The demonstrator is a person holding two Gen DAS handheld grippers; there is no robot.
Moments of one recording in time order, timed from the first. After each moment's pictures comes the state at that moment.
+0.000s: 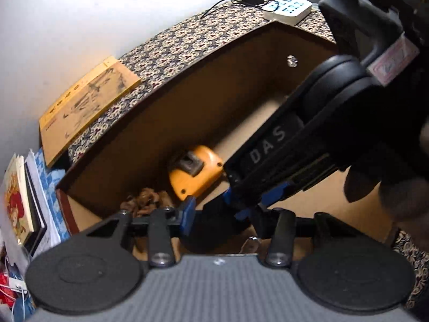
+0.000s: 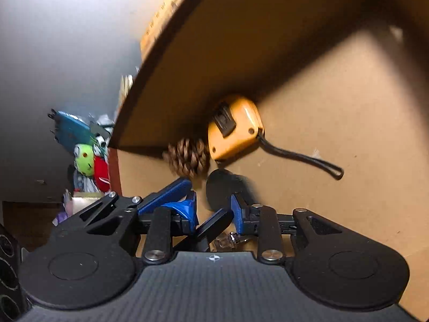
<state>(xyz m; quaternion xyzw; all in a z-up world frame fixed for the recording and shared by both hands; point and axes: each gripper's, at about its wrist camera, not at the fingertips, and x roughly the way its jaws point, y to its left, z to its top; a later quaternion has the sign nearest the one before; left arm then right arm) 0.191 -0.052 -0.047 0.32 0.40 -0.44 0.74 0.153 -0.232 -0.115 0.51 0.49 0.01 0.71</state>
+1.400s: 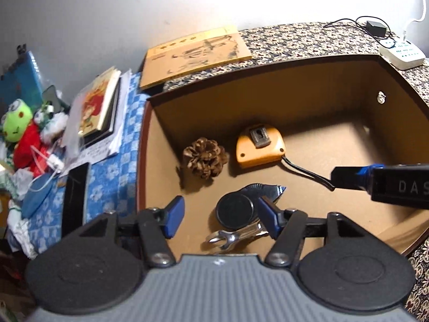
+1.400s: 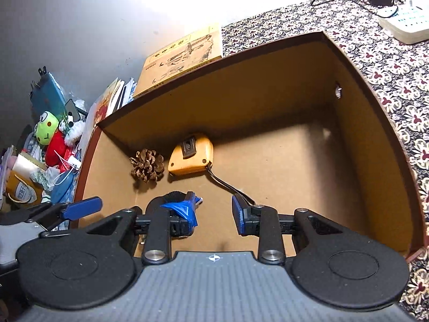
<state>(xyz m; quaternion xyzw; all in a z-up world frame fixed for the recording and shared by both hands) 0.155 -0.038 -0.028 0.22 0.44 -0.17 0.85 0.106 -0.223 -0.066 0.27 0.45 -0.06 0.85</state>
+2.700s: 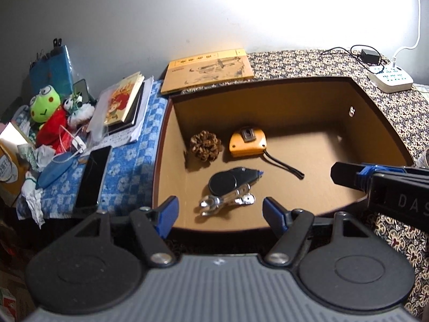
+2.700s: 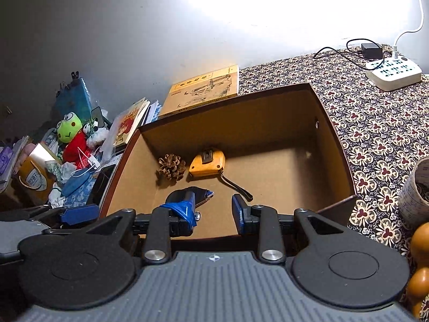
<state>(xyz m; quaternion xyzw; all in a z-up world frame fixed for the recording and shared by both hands) 0.069 -0.022 0.012 0.17 0.41 -0.15 0.88 0.024 -0.190 -0.013 0.21 0.37 -0.05 0.90</state>
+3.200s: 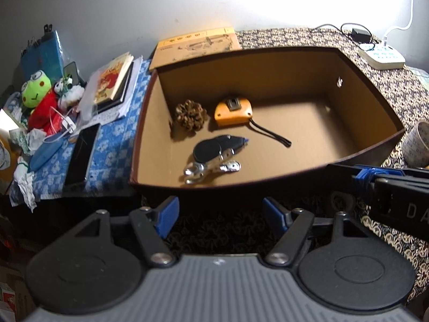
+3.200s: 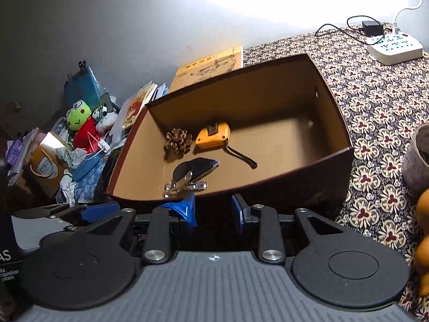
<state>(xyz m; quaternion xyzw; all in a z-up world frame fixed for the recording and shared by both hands) 0.047 -0.026 -0.010 0.18 0.45 -0.15 0.86 -0.003 -0.187 -0.027 0.24 0.39 -0.03 0.89</state>
